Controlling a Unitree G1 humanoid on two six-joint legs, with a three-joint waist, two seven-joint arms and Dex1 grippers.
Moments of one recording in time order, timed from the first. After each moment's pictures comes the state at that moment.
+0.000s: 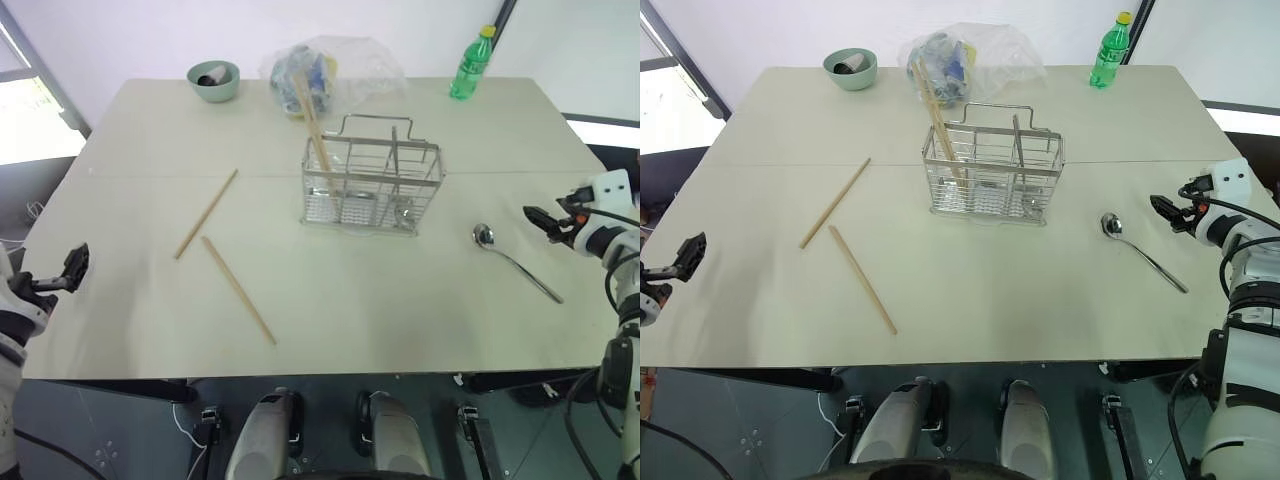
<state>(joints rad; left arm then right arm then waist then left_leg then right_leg) 0.14 0.59 0.76 -0.40 -0.55 0.61 -0.28 -0.79 -0.87 -0.23 1.13 0.16 -0.01 0.75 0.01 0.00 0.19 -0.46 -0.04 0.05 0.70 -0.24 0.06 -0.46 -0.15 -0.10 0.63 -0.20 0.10</state>
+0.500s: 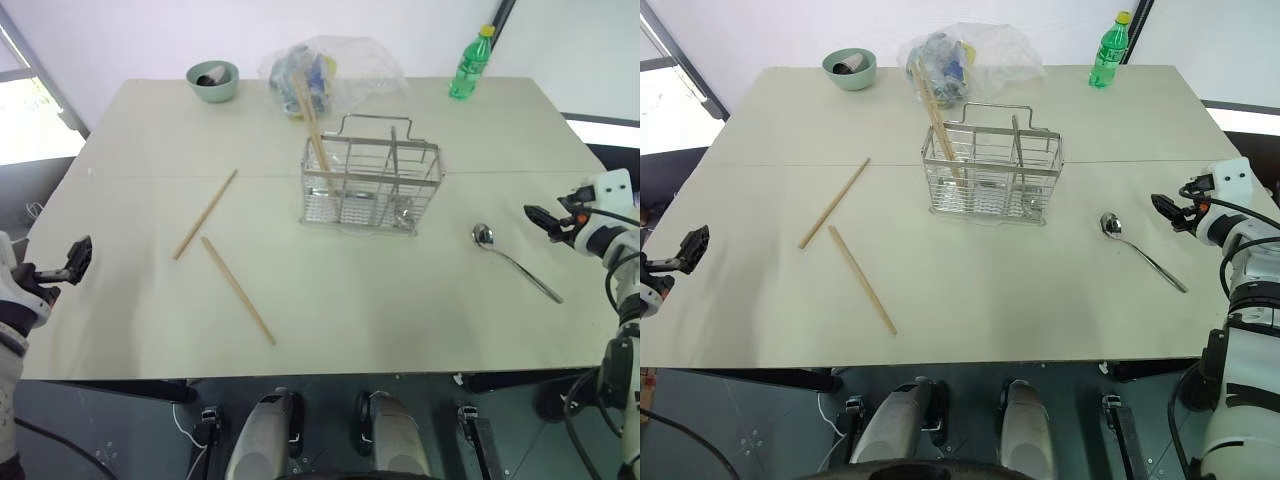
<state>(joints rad) 0.10 0.61 0.74 -0.38 -0.54 0.62 -0.28 -0.79 -0.87 -0.24 1.14 0.16 -0.02 0.75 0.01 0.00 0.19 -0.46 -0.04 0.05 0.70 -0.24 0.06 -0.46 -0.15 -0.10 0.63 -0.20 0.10</state>
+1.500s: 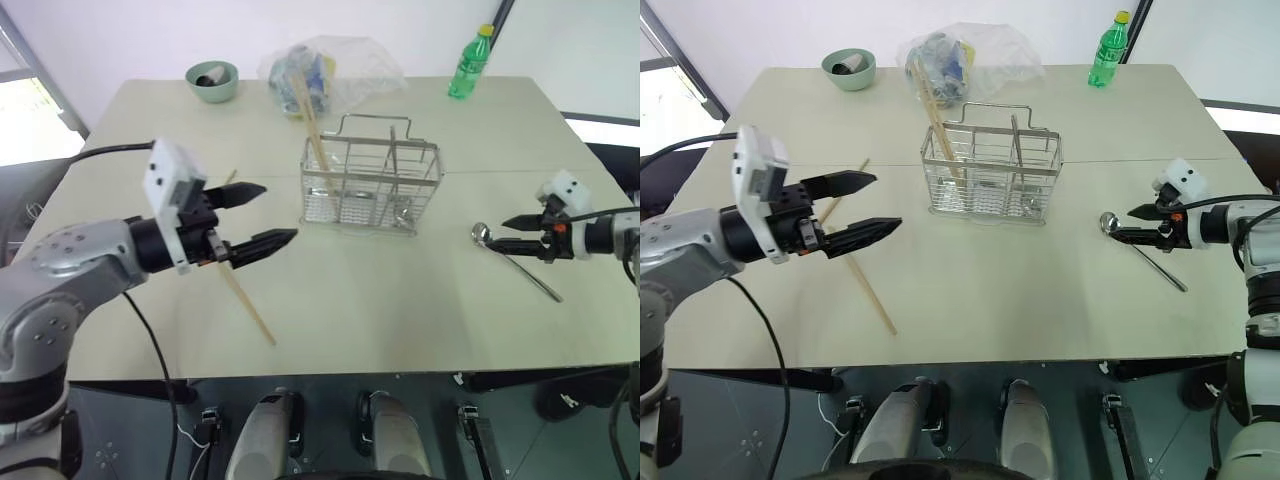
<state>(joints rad) -0.46 0.80 0.20 -0.58 -1.01 0.93 -0.59 -0.70 -1.01 0.00 0.66 0.12 0.39 1.30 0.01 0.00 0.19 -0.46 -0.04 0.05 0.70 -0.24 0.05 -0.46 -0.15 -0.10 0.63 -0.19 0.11</state>
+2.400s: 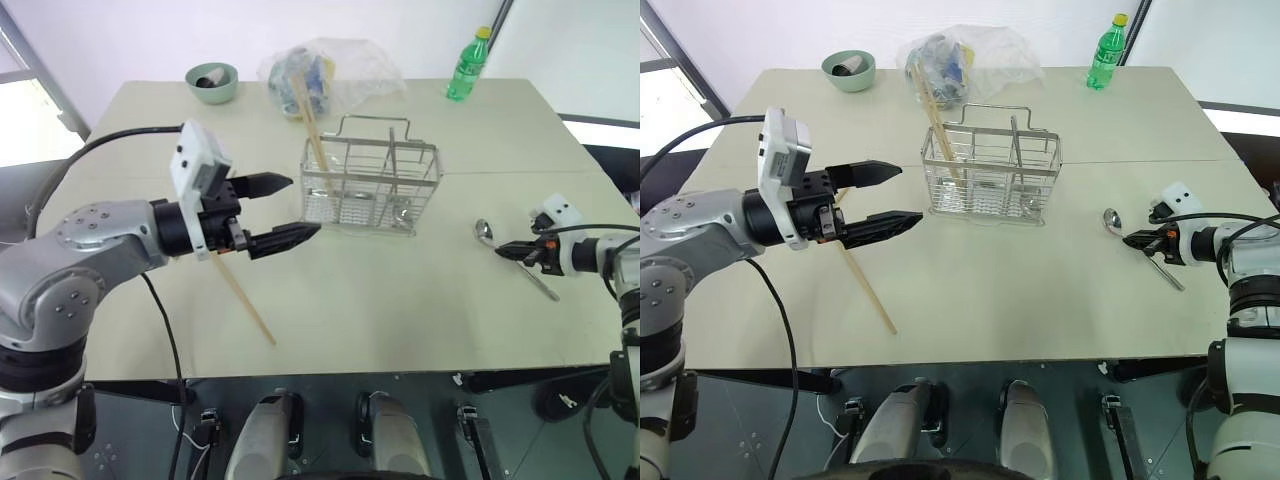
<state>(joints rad) -0.57 0.77 0.14 -0.52 -1.01 0.93 -0.60 -0.76 -0.91 0.00 0.97 0.05 0.28 1.17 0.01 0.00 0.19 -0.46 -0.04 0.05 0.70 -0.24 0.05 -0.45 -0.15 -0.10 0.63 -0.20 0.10</state>
